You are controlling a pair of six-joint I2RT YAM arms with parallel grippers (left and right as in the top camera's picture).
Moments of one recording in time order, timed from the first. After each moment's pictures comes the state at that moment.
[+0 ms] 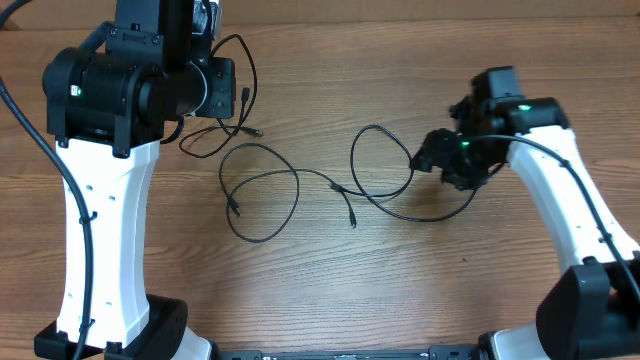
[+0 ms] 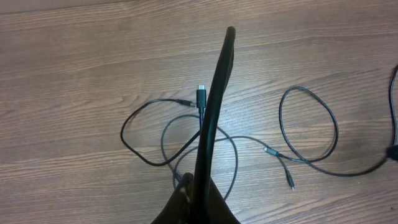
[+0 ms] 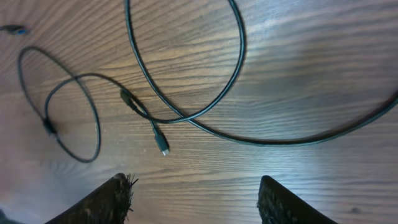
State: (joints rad) left arm -0.23 1.72 2.36 -1.58 -0.04 -0.12; right arm 0.11 1.66 1.37 -1.12 -0.36 0.38
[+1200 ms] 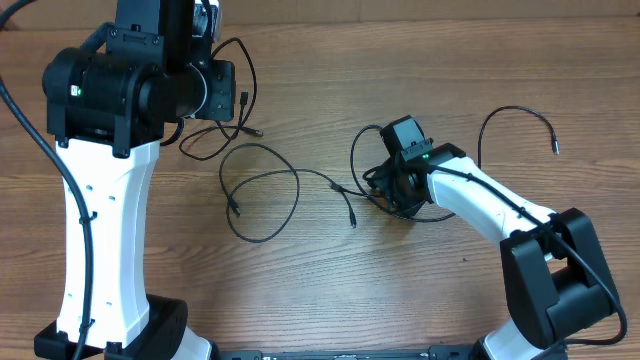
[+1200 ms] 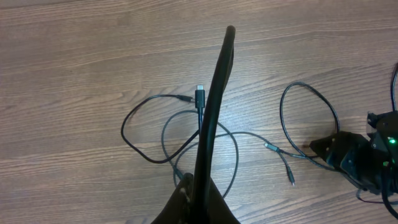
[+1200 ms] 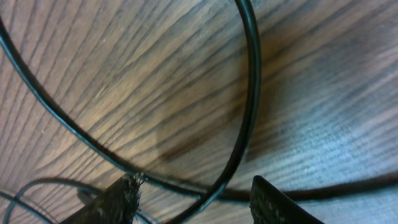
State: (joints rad) left arm -0.23 1.72 2.36 -1.60 -0.04 -0.13; right arm 0.42 1.78 1.07 -0.60 -0.07 1.15
